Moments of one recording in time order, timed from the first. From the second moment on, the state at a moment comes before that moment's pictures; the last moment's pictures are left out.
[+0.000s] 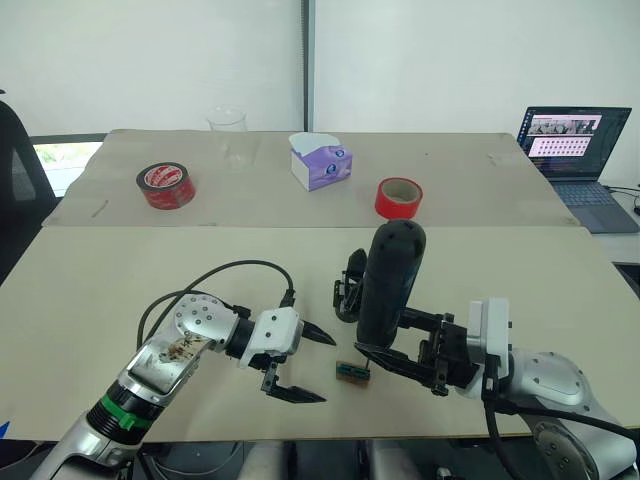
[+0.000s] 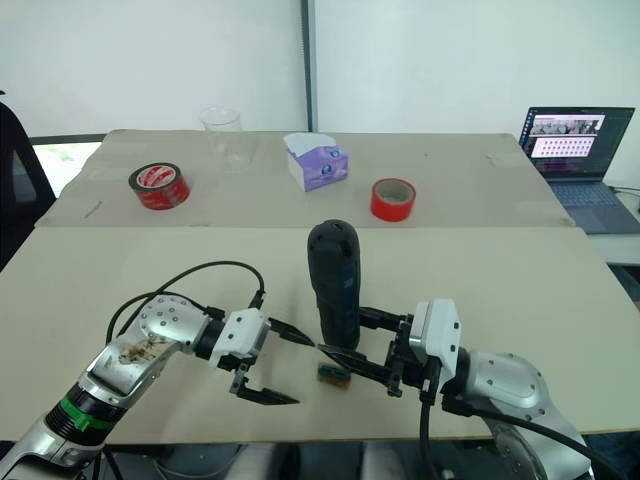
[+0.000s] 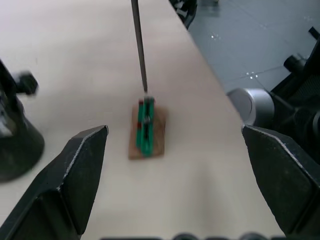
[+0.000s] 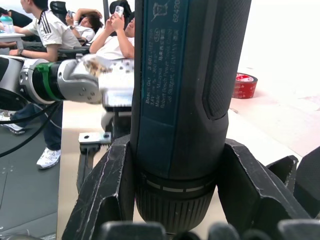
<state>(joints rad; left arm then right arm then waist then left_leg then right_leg) -0.35 0.66 -0.36 -0.18 -0.26 0.18 -1.34 0.09 -0.56 -0.04 -0.76 0.59 0.33 0.86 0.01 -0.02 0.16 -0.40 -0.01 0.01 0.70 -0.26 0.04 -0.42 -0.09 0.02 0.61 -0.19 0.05</state>
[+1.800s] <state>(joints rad) -0.36 0.66 -0.33 -0.16 -0.28 0.14 -1.41 0.09 -0.59 -0.02 -0.74 0.60 0.33 0.84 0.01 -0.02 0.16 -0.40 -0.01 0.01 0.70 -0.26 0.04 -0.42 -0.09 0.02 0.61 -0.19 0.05</state>
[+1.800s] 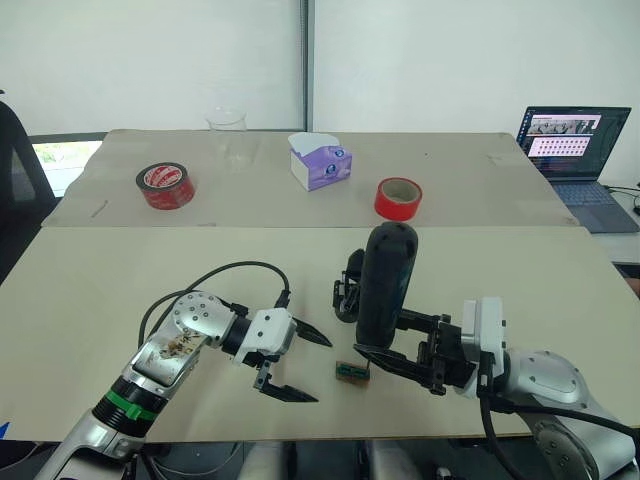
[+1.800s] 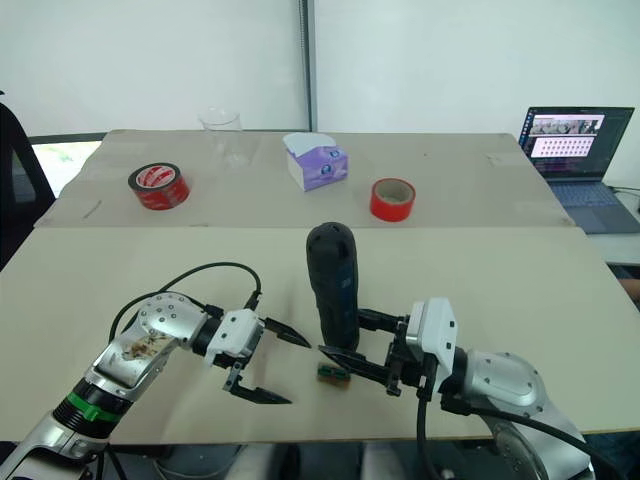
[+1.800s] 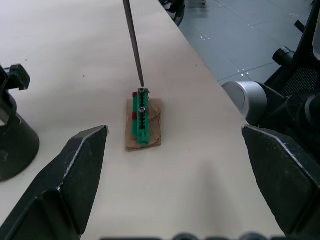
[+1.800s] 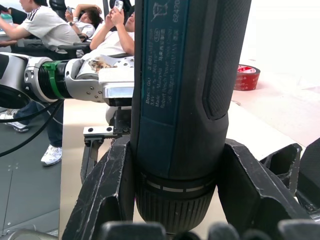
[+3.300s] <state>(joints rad) -0.35 0.66 -0.33 -0.12 -0.28 0.09 -1.42 0.10 -0.58 -0.01 -0.74 0.57 0.33 0.83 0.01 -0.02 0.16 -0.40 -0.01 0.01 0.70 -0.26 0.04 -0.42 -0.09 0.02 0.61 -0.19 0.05</state>
